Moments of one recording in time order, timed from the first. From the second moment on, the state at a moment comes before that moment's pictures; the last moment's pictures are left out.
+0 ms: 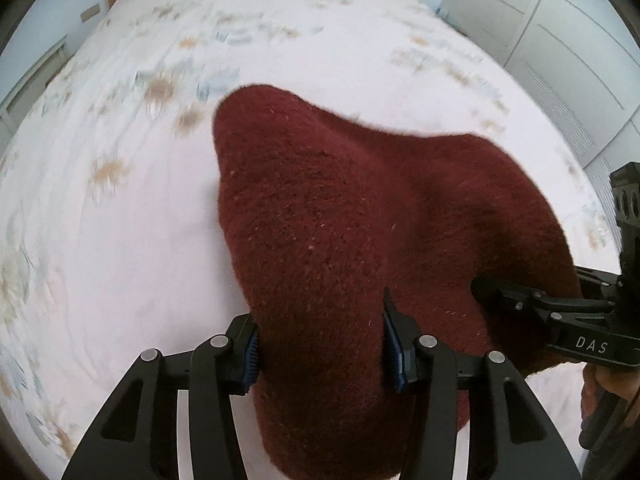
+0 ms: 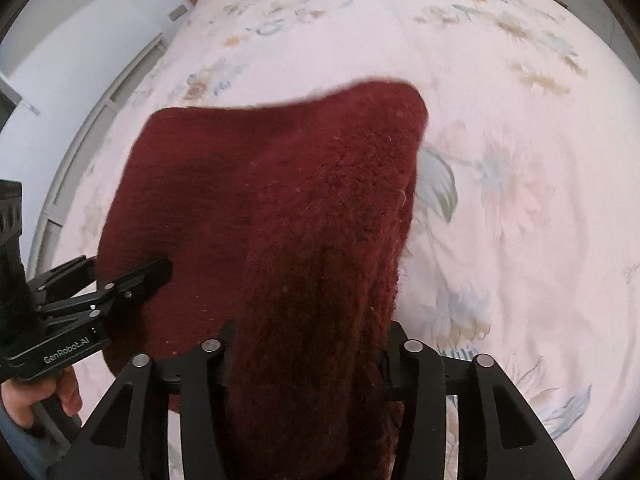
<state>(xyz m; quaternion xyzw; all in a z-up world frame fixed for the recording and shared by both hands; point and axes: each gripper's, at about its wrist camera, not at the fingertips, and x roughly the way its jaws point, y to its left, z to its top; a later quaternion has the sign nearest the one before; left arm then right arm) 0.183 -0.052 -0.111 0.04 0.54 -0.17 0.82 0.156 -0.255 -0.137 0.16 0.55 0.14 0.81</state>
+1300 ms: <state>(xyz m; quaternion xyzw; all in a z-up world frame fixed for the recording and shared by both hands) 0.160 -0.032 -0.126 0.02 0.53 -0.11 0.84 0.112 -0.307 -0.134 0.05 0.52 0.04 0.85</state>
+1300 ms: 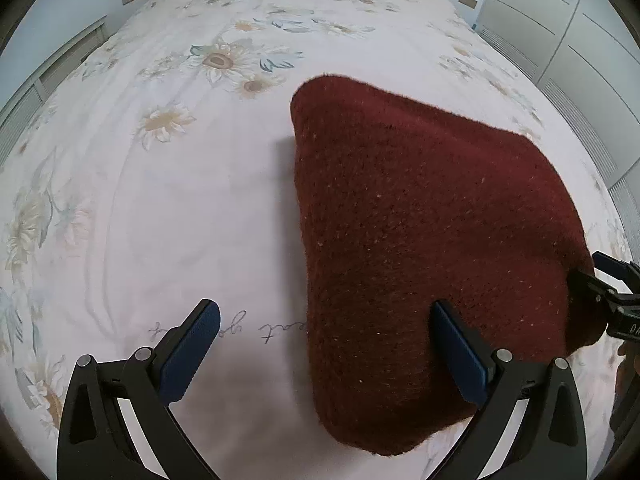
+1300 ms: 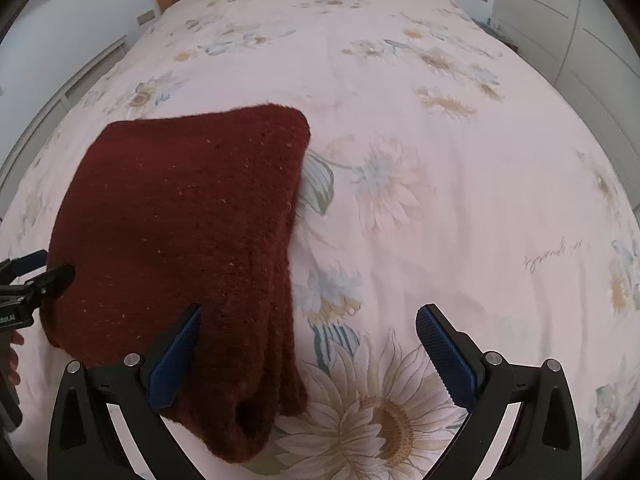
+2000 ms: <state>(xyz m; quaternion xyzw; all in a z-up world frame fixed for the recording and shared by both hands) 0.062 -0.020 -0.006 0.06 0.47 -0.08 0.88 0.007 -0.314 0.010 0.05 0.44 0.03 0.90</state>
